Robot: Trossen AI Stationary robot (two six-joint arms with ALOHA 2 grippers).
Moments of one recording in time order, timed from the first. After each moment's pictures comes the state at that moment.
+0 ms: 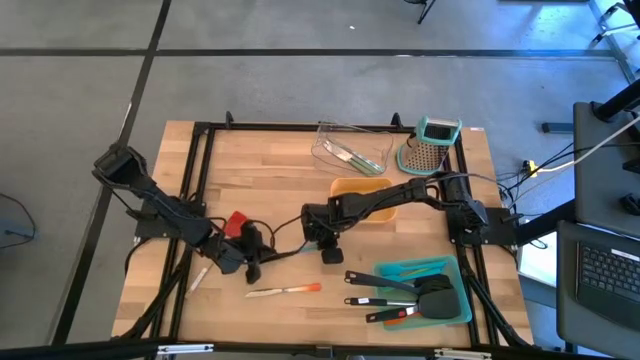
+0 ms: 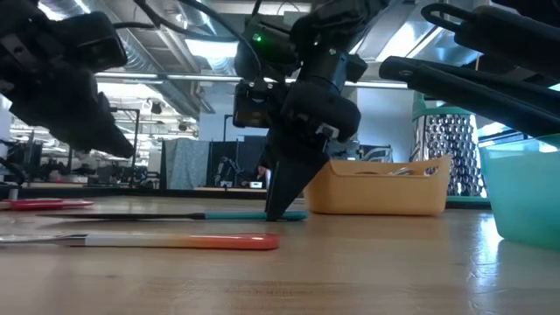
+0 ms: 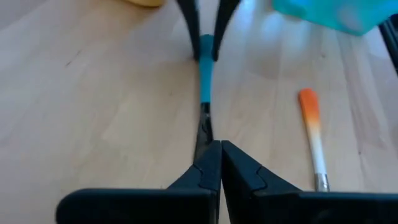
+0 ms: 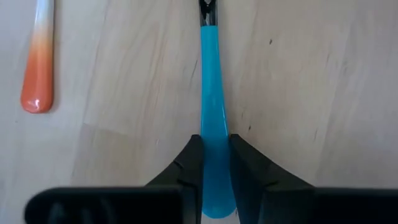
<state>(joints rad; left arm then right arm) -0.63 1.34 0.41 0.18 -0.59 -0.78 0.12 2.21 1.50 -0.57 -0.27 -0.06</state>
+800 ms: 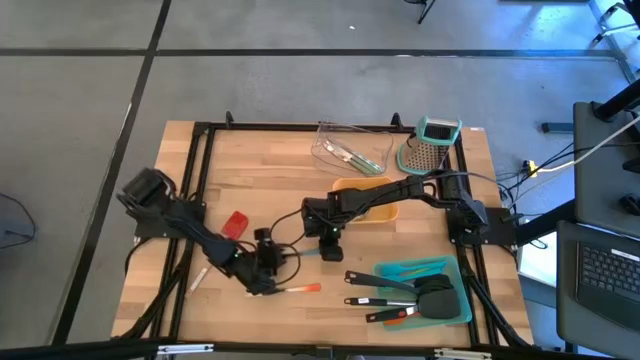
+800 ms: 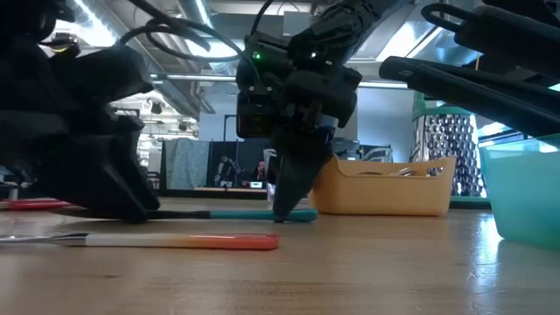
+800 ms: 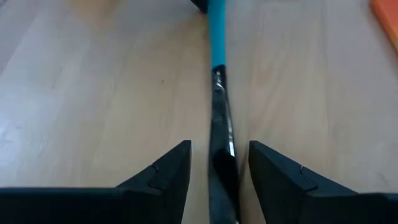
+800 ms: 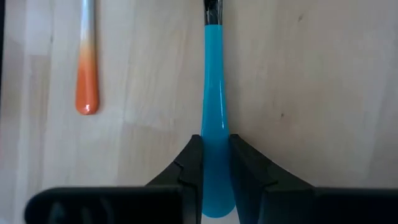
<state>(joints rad) -0.60 1.73 0.66 -0.02 -0.66 -0.55 0.08 2.22 1.50 -0.58 -0.47 0.03</state>
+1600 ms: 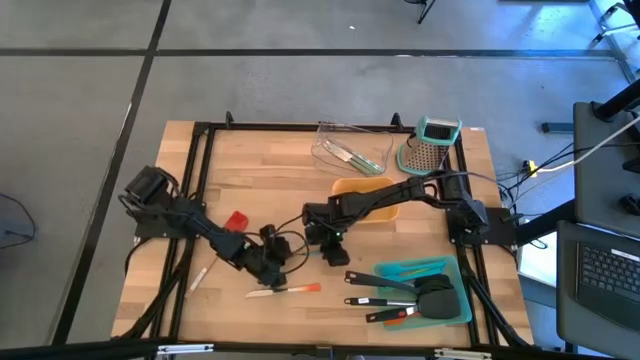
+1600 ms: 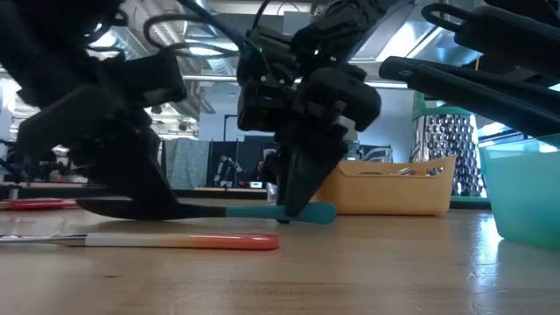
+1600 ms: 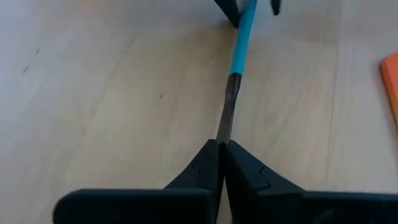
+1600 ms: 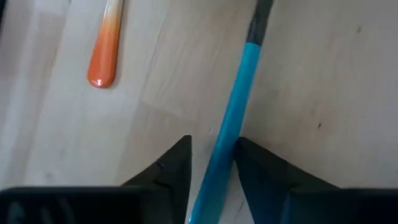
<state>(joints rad) -0.51 1.77 0.70 -0.04 -0.51 -0.72 0.09 2.21 1.48 -0.55 -0.46 -0.12</state>
